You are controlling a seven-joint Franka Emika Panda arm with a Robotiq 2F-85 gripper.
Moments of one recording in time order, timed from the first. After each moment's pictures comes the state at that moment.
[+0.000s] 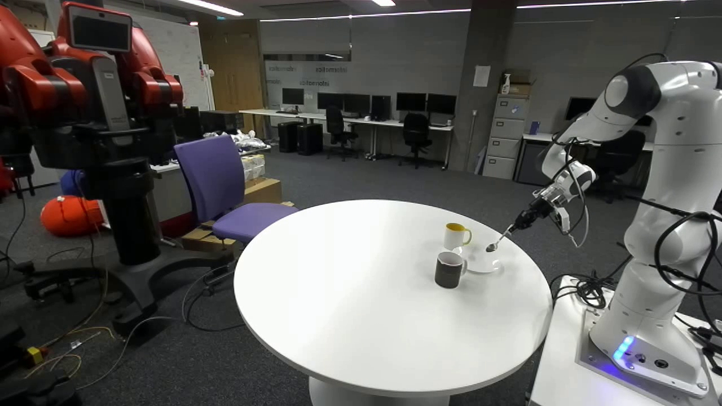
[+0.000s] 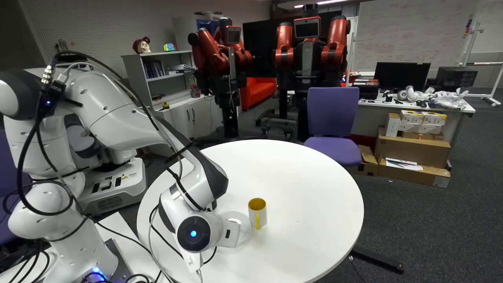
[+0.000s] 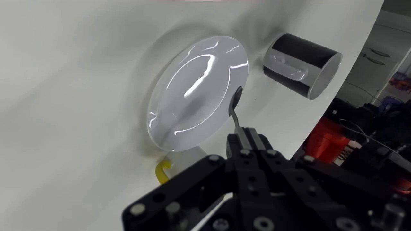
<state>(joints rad) -0.46 0.20 -0.53 -2.42 1.03 2.05 -1.46</state>
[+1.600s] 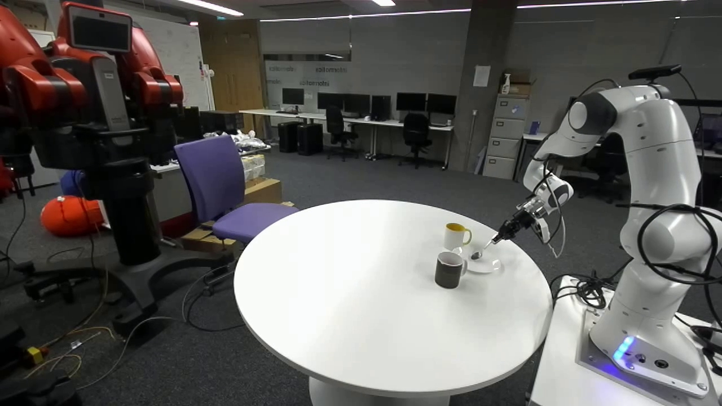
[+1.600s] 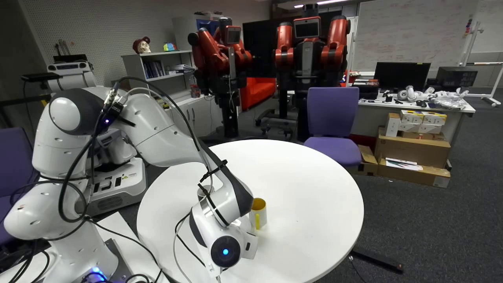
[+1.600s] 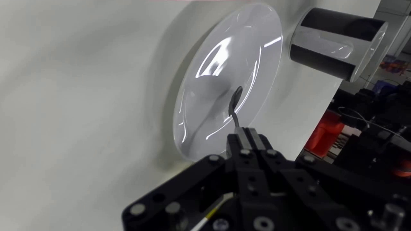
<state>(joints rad) -0.56 0.49 -0.38 -2.21 1.17 1.98 -1.46</state>
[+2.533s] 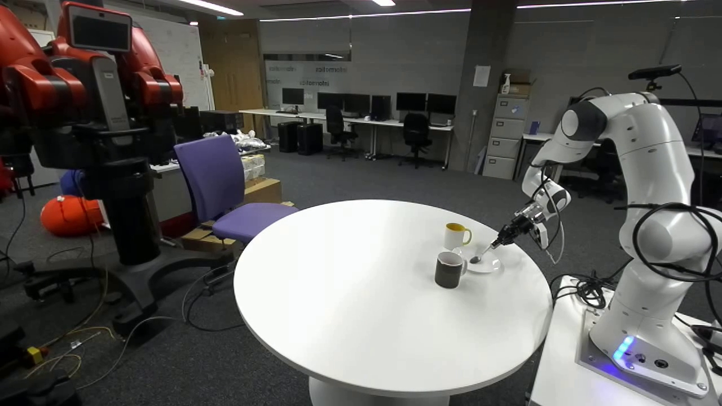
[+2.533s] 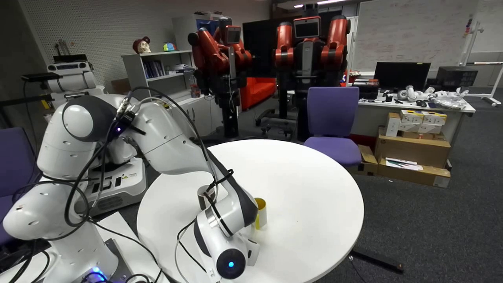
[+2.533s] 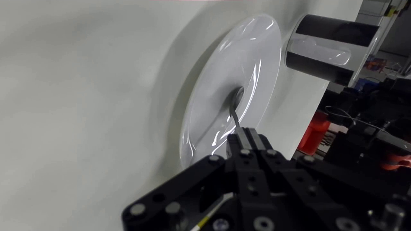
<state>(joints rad) -0.58 0.58 -0.38 -2.16 1.18 1.90 -1.46</state>
